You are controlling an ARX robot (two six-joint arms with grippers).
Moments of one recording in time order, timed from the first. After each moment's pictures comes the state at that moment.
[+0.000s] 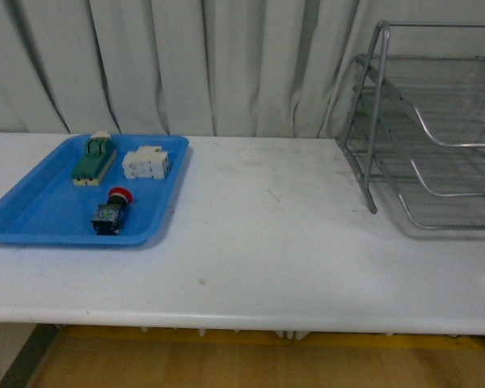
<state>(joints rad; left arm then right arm) 0.00 0.01 0.01 0.00 0.00 0.00 -0.34 2.32 0.96 1.18 -0.41 1.38</state>
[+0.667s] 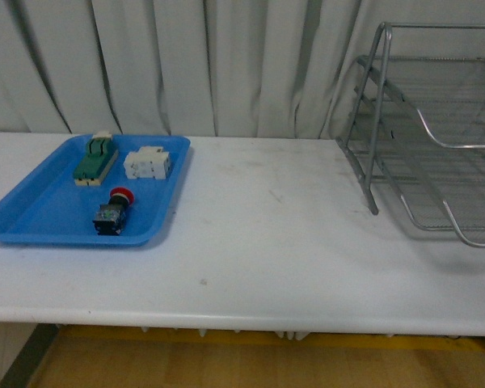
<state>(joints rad) 0.00 0.01 0.01 0.00 0.00 0.00 -0.45 2.24 0.66 1.30 -0.49 1.40</state>
